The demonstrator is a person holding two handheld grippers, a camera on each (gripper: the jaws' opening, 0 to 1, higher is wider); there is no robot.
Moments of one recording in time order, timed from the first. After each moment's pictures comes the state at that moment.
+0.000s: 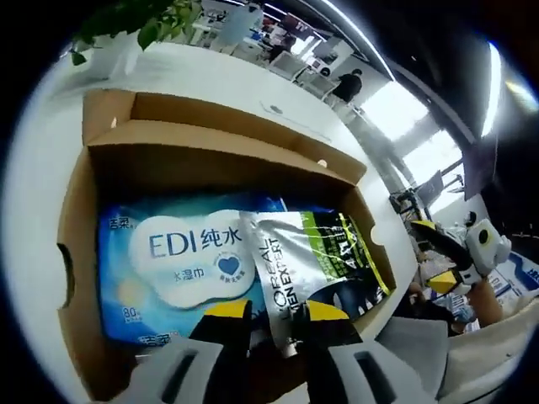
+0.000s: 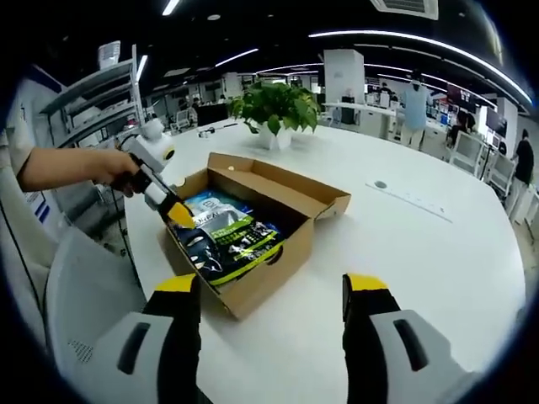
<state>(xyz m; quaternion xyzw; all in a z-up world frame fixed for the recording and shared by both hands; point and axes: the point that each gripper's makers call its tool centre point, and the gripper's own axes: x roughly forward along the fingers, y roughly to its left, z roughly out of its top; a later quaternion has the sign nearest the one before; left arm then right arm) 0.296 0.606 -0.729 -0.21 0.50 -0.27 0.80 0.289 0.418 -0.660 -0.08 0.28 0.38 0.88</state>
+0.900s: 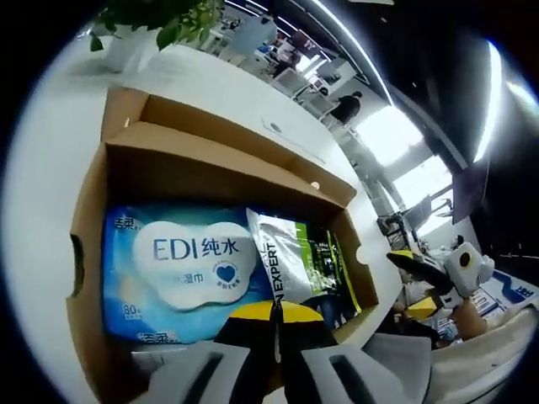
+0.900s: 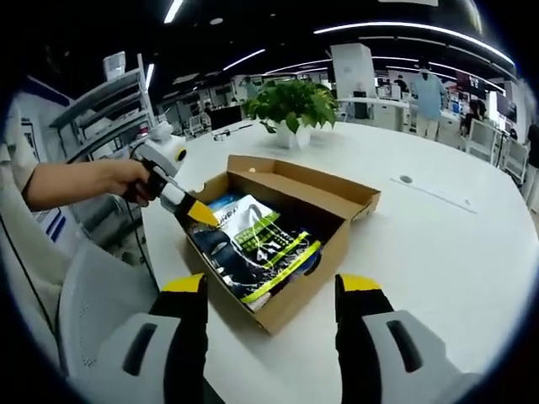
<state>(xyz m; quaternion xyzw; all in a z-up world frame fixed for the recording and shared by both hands) 0.299 0.612 -0.711 -0.25 0.46 -0.27 0.81 0.283 0.461 -0.665 -0.03 0.29 0.42 0.86</state>
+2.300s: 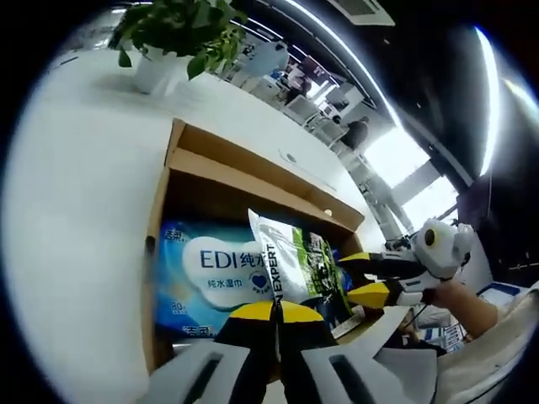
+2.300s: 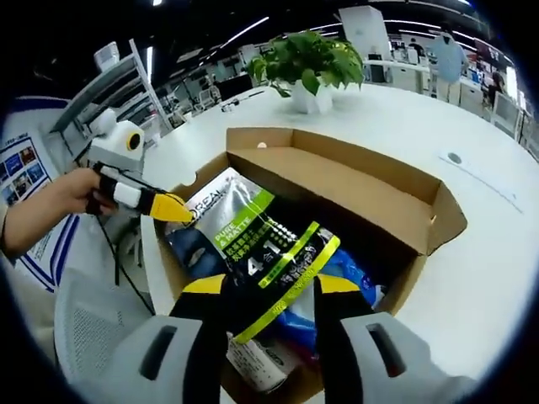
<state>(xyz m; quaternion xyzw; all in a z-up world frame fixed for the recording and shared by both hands) 0.301 0.649 -0.699 -0.26 0.41 -0.22 0.85 0.329 0.544 -0.715 -0.04 0.39 0.45 0.80</state>
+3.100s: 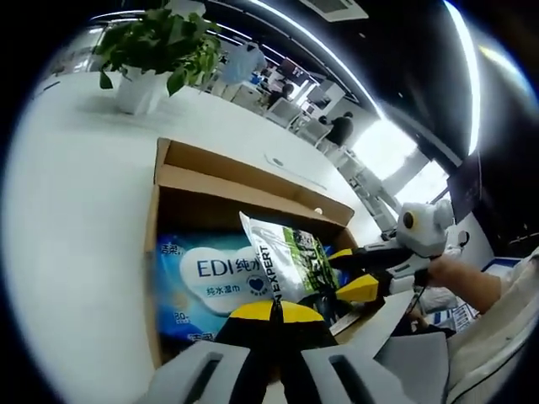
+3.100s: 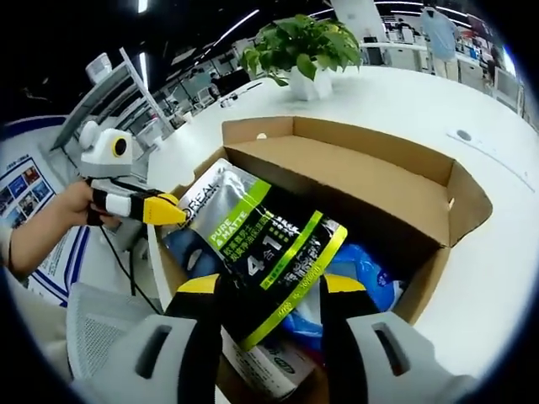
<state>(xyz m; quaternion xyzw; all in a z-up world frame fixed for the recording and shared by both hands) 0.300 0.649 -0.693 -0.22 0.38 -0.26 0.86 0.325 0.552 -0.725 0.00 0.42 0.46 0.78</state>
